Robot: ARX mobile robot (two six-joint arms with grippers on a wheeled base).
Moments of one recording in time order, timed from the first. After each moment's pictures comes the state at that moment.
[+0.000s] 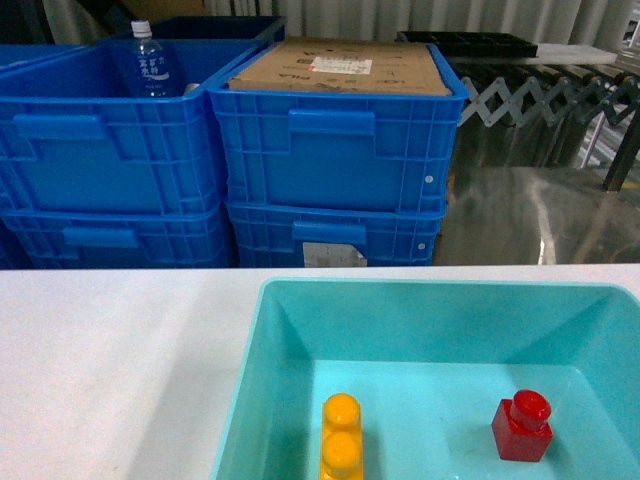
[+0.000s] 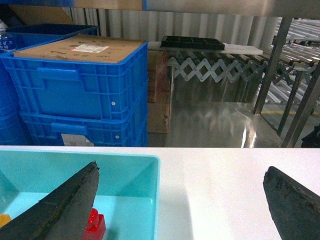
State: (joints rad) left arm 0.00 0.01 0.01 0.00 0.00 0.00; right arm 0.00 0.00 0.01 0.00 0.00 -0.01
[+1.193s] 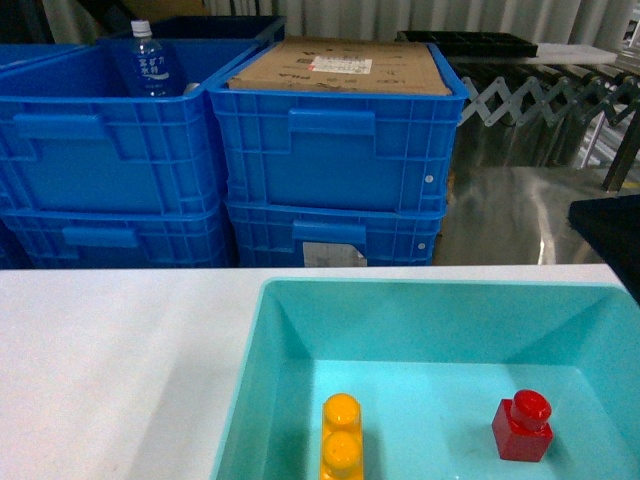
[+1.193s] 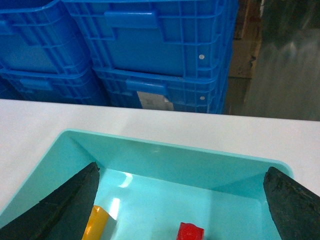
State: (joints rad) left arm 0.00 0.01 0.01 0.00 0.00 0.00; right arm 0.30 1.19 0.43 0.43 -0.01 0.17
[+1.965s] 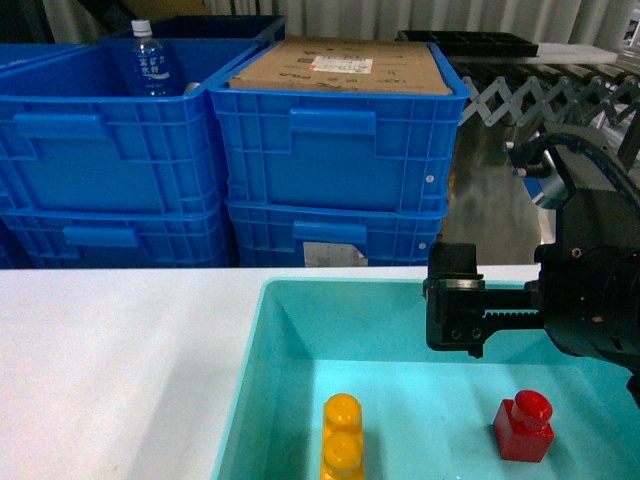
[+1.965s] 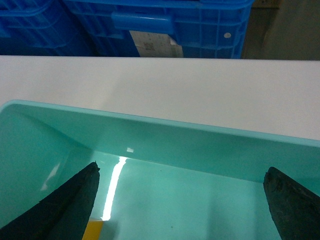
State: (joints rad) left arm 0.00 0.01 0.01 0.00 0.00 0.00; right arm 0.37 1.73 0.69 0.47 0.04 0.26
